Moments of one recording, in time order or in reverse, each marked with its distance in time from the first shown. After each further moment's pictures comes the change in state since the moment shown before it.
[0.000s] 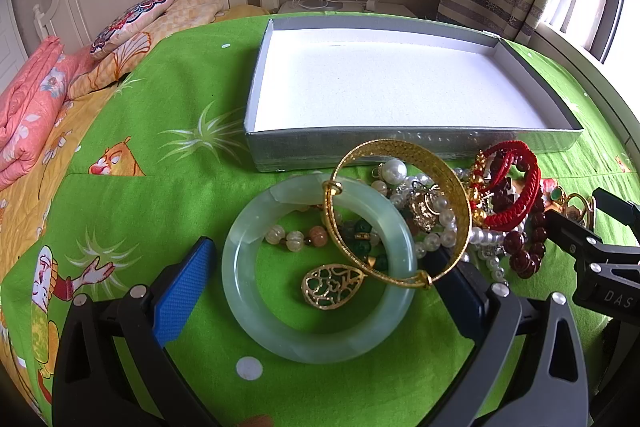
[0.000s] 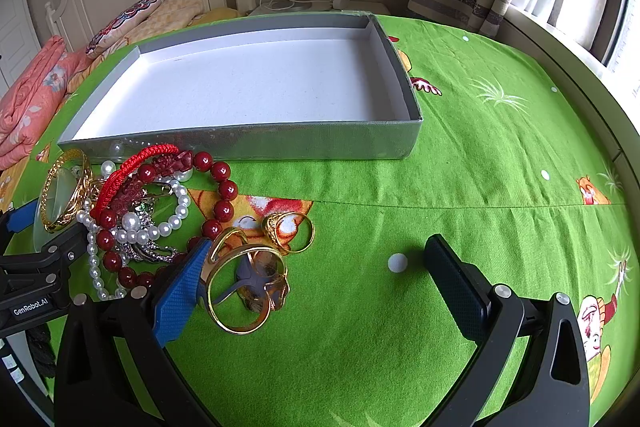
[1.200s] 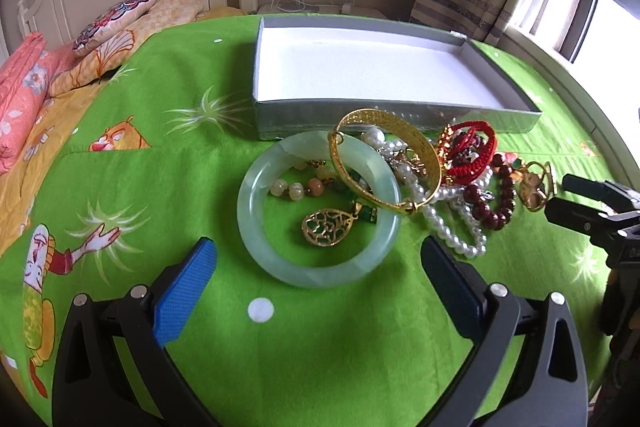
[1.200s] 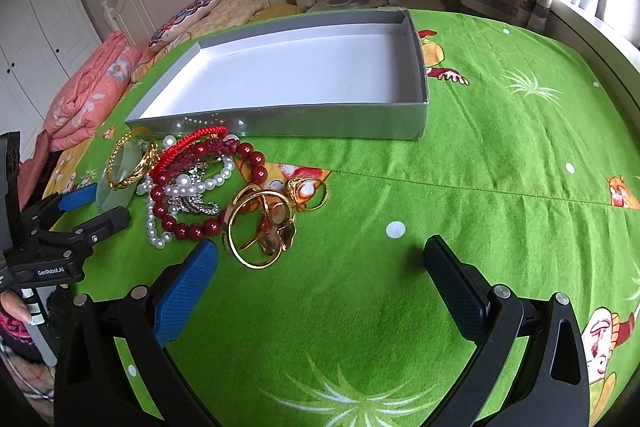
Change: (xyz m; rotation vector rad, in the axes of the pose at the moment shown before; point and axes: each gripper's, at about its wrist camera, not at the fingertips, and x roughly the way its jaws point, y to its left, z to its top) left arm -0.032 0.021 -0.031 -0.013 -0.039 -0.145; right arm -0.026 -0.029 -0.015 -0.057 0.017 0.277
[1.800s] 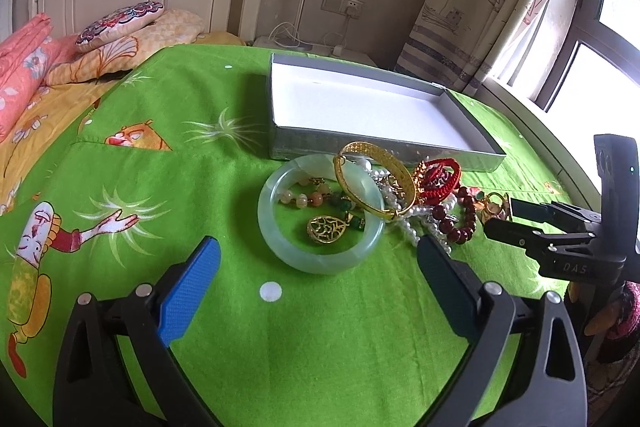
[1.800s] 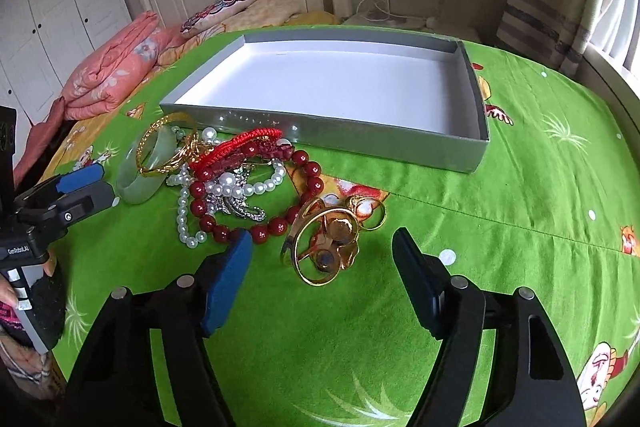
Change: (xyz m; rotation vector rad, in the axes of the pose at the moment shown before) left arm -0.033 0.013 -0.012 -0.064 -0.124 -0.081; right arm 0.004 0.032 0.005 -0.144 -0.031 0.028
